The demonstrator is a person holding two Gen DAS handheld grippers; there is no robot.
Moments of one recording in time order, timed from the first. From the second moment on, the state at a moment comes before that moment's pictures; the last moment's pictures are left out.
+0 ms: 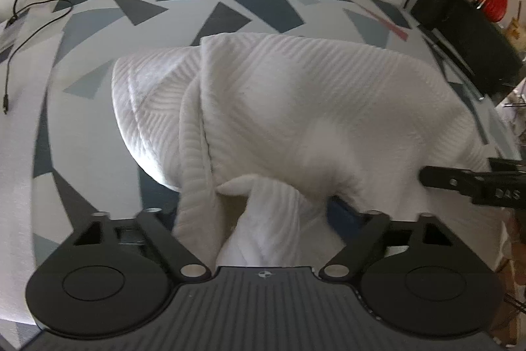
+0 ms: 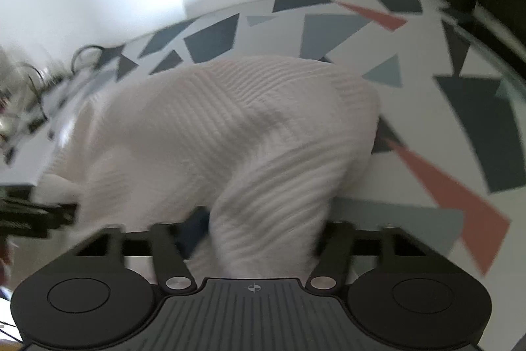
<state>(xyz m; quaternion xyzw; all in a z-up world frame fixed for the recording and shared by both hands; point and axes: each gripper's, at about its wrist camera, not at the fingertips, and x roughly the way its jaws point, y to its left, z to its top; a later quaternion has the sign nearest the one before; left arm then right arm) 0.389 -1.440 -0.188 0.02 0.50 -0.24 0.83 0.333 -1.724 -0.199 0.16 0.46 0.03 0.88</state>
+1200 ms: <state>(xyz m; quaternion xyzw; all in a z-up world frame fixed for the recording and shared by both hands) 0.375 -1.441 -0.186 0.00 0.50 -0.23 0.84 0.328 -1.697 -0.194 0.13 0.46 0.01 0.88</state>
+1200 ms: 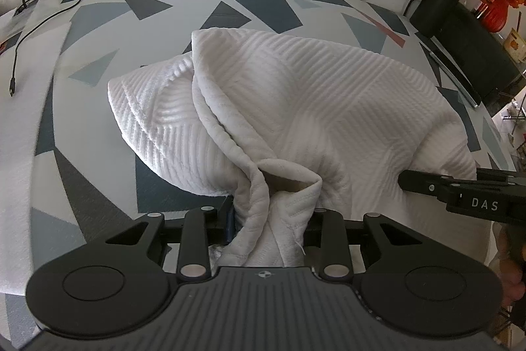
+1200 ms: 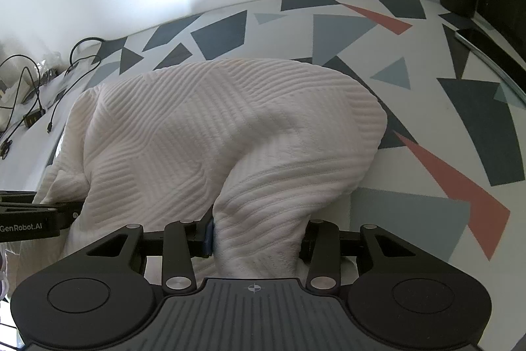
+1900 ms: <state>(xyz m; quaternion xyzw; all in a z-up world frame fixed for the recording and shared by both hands) 0.373 -1.441 -0.187 0.00 0.50 -0.22 0.84 0.323 -1.694 -0.194 0.13 0.46 0.00 0.88</state>
